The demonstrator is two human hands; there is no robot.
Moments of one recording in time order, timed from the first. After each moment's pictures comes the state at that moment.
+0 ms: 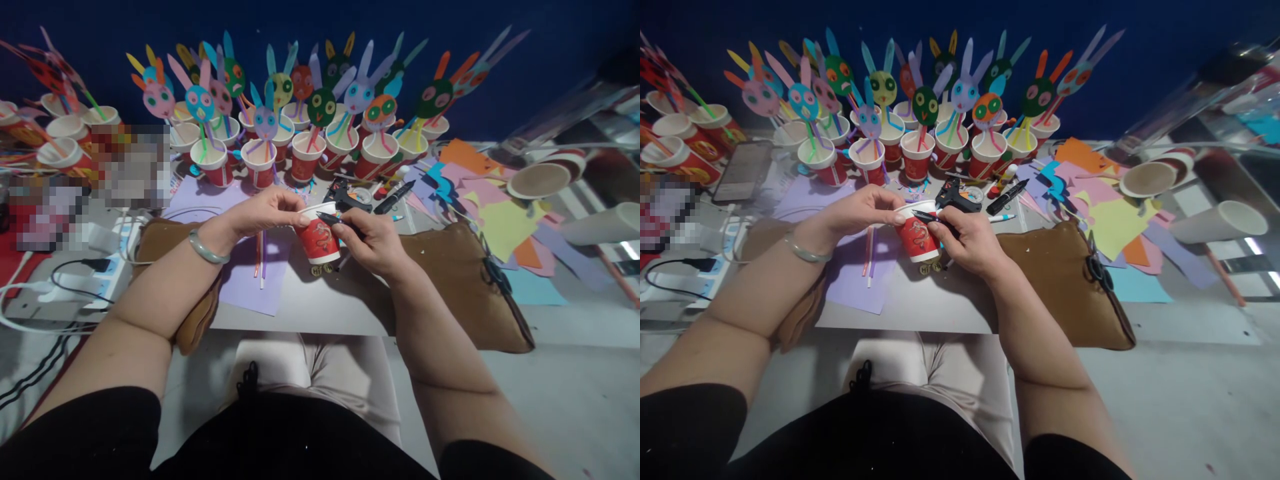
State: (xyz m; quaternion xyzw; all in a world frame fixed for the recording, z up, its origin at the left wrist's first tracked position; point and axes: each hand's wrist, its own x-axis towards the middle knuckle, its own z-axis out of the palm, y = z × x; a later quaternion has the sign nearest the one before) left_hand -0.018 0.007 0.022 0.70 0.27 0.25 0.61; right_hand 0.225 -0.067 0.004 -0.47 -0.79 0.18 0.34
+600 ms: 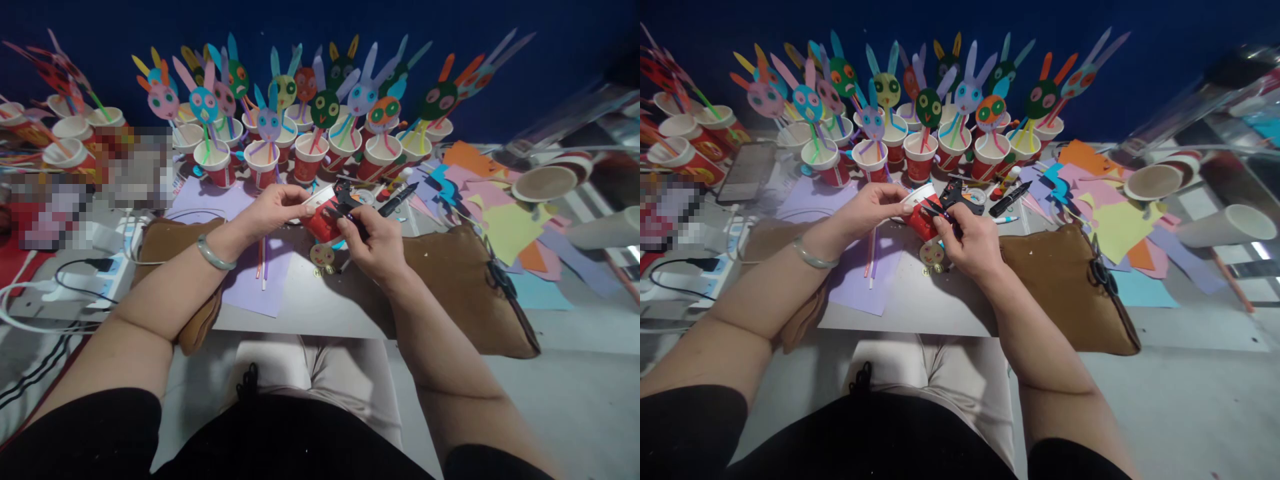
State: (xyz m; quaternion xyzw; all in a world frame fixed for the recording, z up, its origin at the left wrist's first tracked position) left_hand -0.004 0.004 0.008 0.64 0.32 0.35 0.61; right_hand 0.214 -0.072 -0.001 -0.54 -0.73 0.12 0.40
